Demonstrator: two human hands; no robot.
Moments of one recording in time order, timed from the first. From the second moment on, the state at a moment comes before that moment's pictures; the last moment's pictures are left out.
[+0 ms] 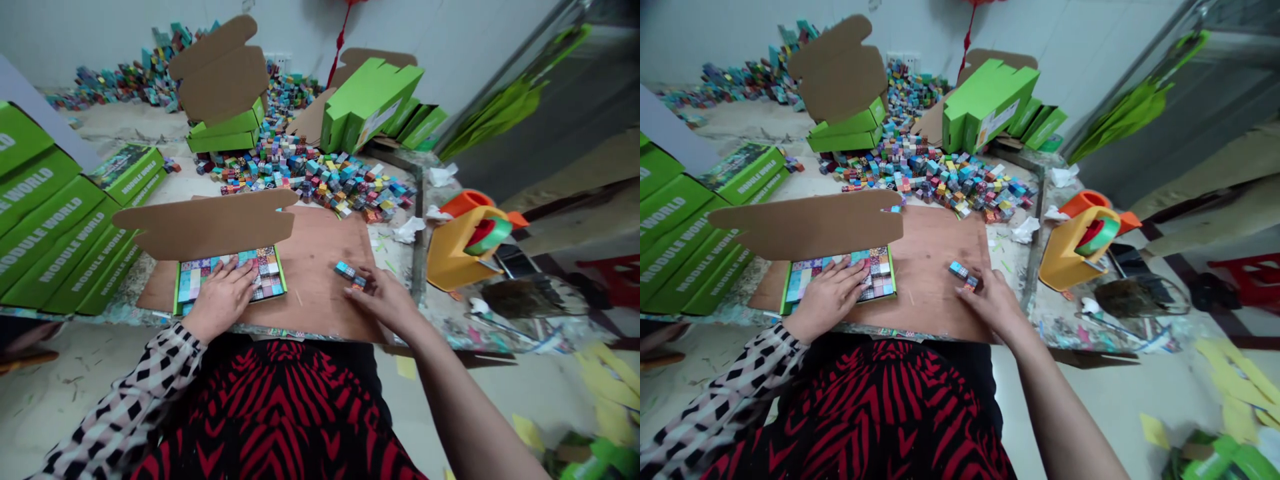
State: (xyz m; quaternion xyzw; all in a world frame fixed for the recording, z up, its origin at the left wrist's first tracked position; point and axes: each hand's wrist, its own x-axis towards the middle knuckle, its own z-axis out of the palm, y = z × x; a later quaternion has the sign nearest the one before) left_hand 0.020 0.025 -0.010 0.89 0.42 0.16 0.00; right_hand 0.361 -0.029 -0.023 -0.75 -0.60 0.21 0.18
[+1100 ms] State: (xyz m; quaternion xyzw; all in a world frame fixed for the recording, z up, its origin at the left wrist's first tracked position) left_hand 0.019 0.025 -0.010 0.89 0.42 0.16 -0.01; right_hand 0.368 0.013 -0.015 -0.66 -0.69 0.25 0.12
